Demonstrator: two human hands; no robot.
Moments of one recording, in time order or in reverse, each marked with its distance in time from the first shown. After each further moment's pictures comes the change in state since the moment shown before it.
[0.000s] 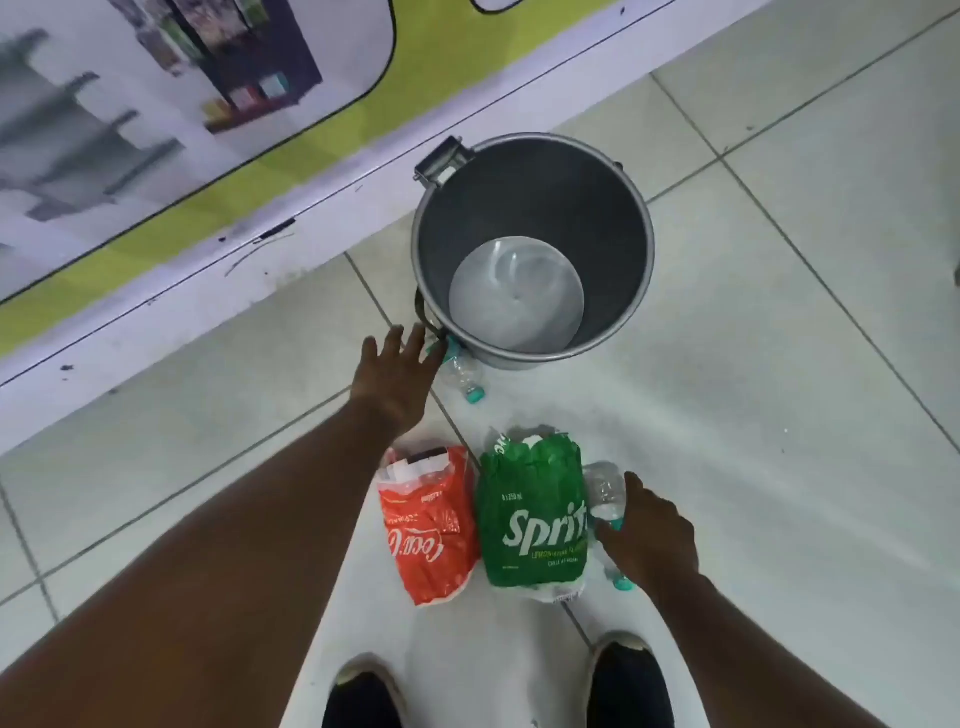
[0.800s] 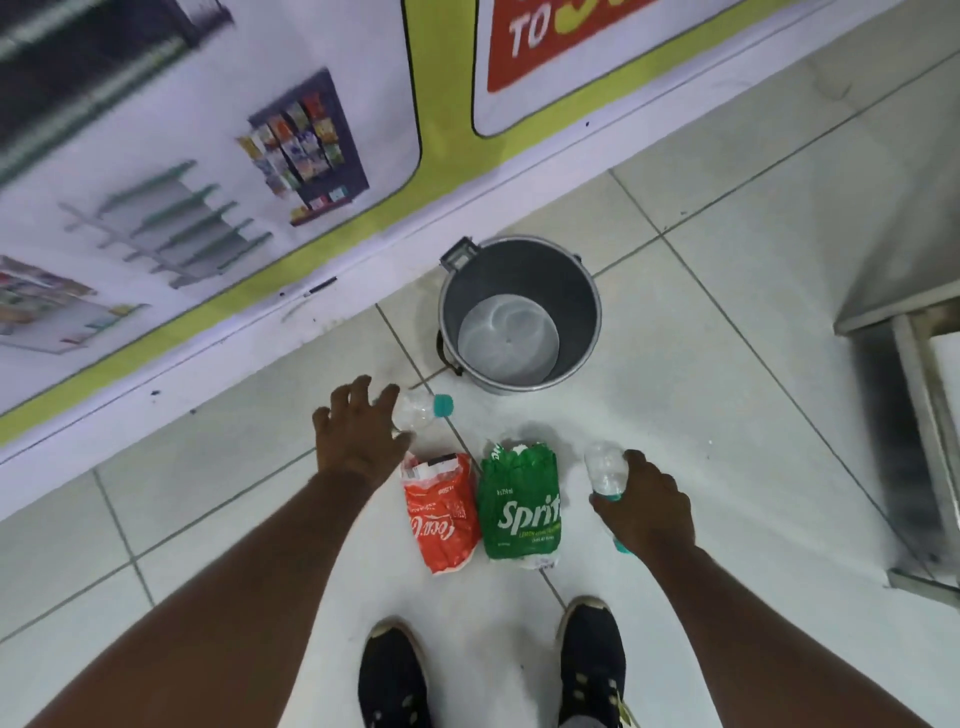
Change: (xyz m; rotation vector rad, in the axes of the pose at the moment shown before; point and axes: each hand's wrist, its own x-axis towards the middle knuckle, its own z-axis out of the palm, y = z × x) left_hand -0.156 -0.034 -0.114 -0.314 0.118 -0.305; right_hand -0.091 -0.027 -0.145 0.131 0.110 0.055
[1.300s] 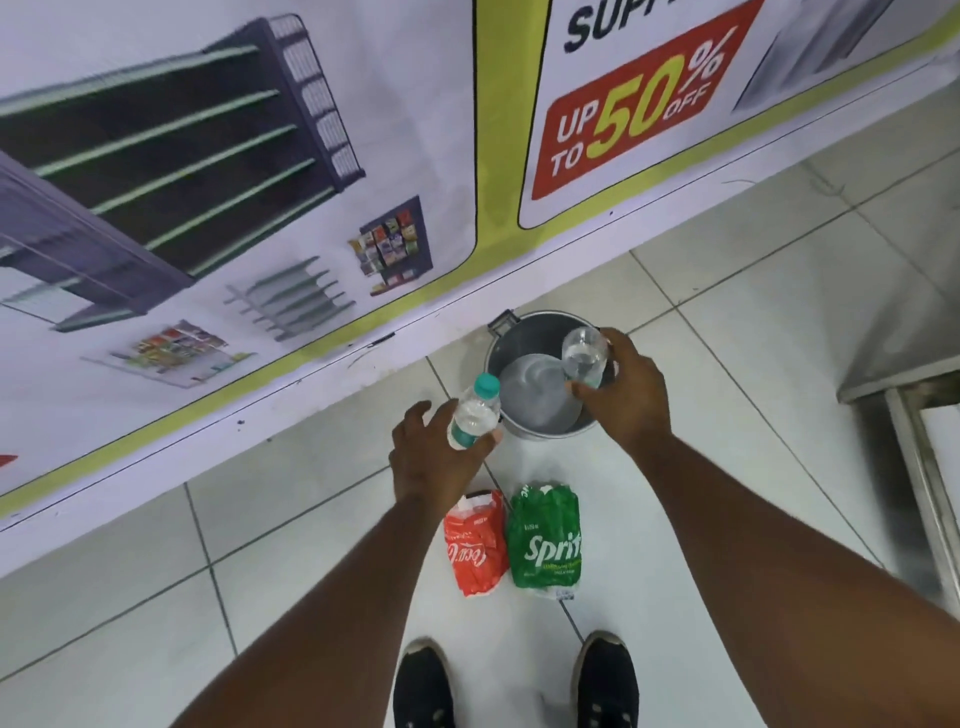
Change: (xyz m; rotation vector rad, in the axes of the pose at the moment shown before) left_hand -0.051 0.035 -0.108 -0.620 0.131 -0.212; right_hand 0.006 -0.154 -0.170 0.451 0.296 -0.367
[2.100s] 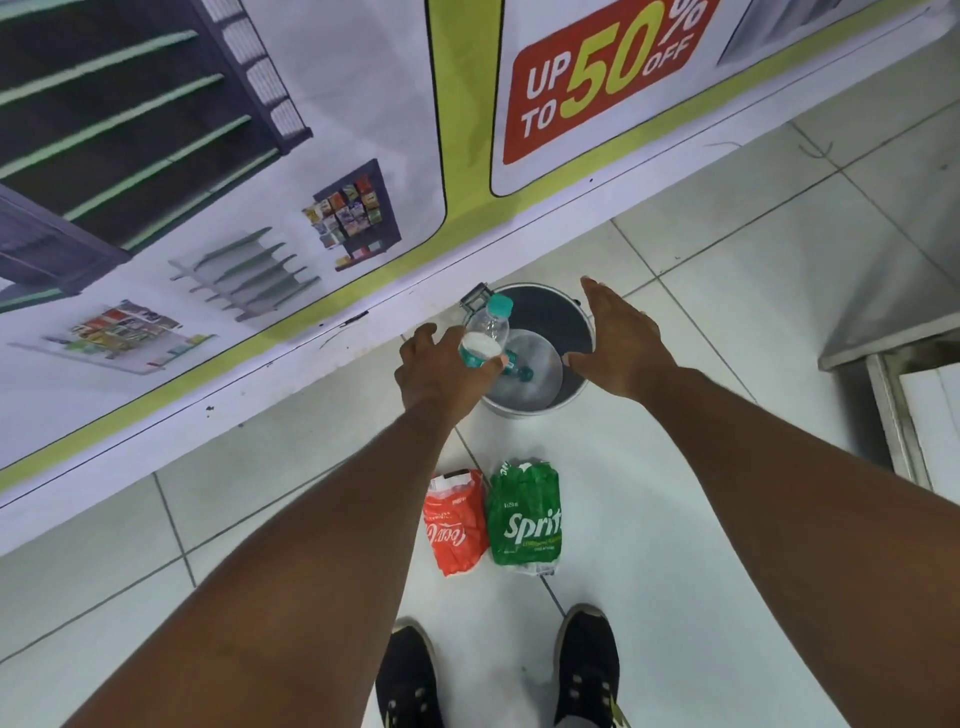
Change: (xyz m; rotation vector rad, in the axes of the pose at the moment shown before) left_hand 0.057 0.066 0.023 0.149 -0.020 0.073; right_hand 0.042 0.024 -0.027 -0.398 -0.301 -0.138
